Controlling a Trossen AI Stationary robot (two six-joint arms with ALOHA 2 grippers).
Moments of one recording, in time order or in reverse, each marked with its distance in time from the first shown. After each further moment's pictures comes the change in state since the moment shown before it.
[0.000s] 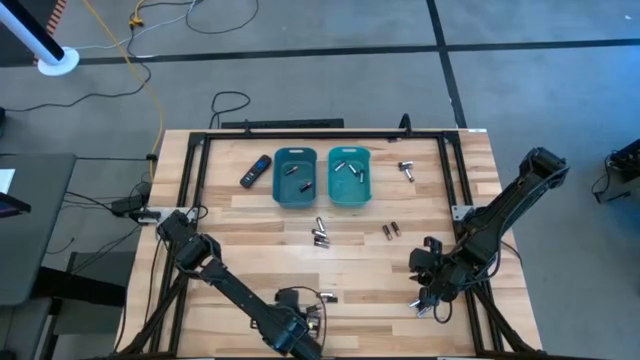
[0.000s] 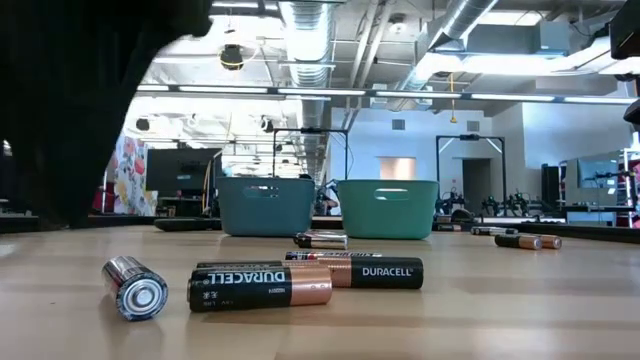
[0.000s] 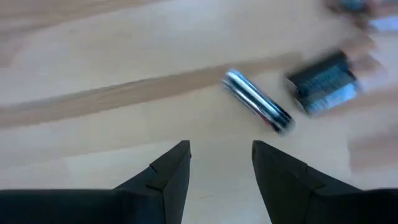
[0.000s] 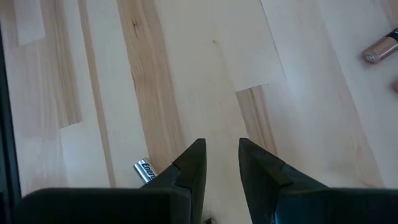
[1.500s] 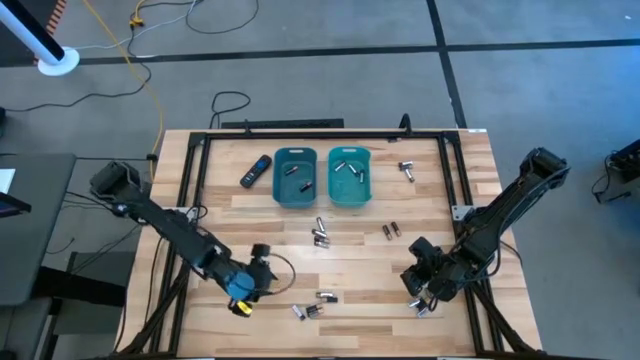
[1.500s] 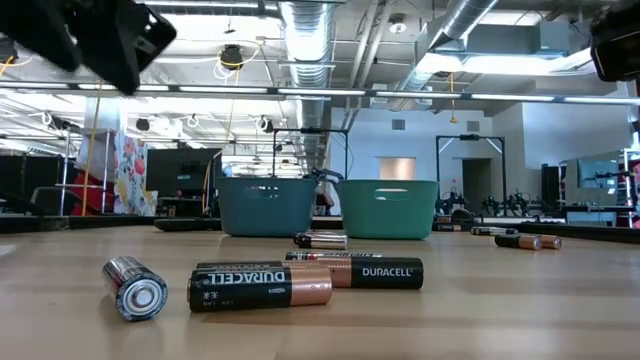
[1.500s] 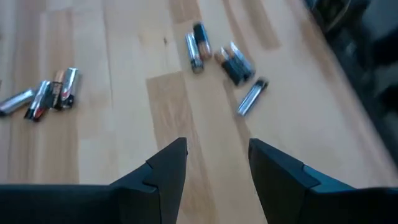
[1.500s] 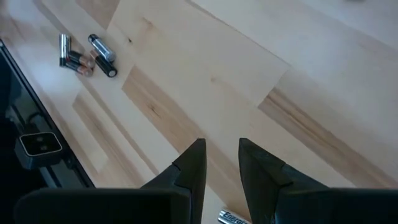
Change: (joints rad) left arm 0.032 -0.925 -1.146 0.953 -0.161 1.789; right arm -0.025 0.000 0.000 0.093 0.080 0.630
